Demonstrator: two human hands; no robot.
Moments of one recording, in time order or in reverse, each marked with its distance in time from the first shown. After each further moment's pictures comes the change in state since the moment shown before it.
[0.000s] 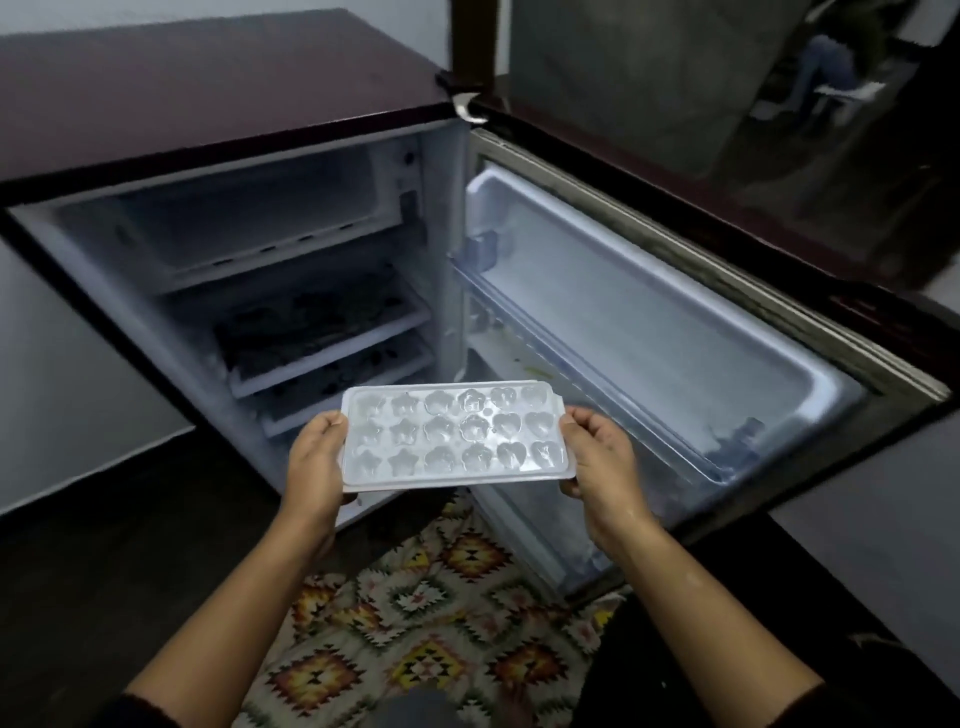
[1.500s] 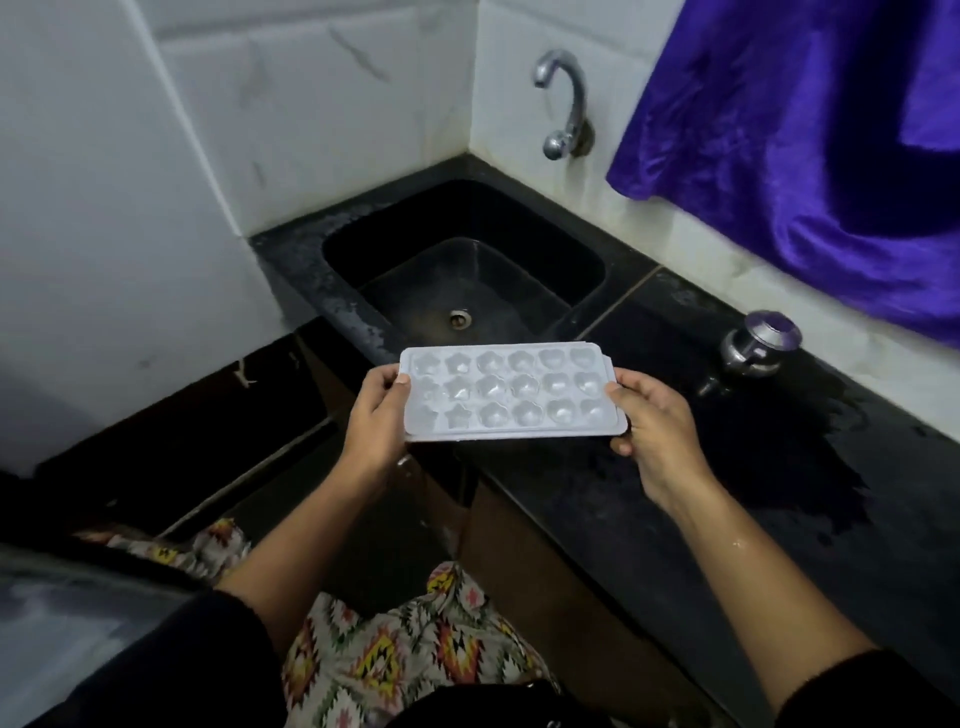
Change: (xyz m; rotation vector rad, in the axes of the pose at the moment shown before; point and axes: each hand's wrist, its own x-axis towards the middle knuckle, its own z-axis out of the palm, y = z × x) left_hand -0.496 -0.164 0.212 0.507 -1.829 0.069; right_hand -0.608 0.192 -0.235 0.478 1.681 -0.077
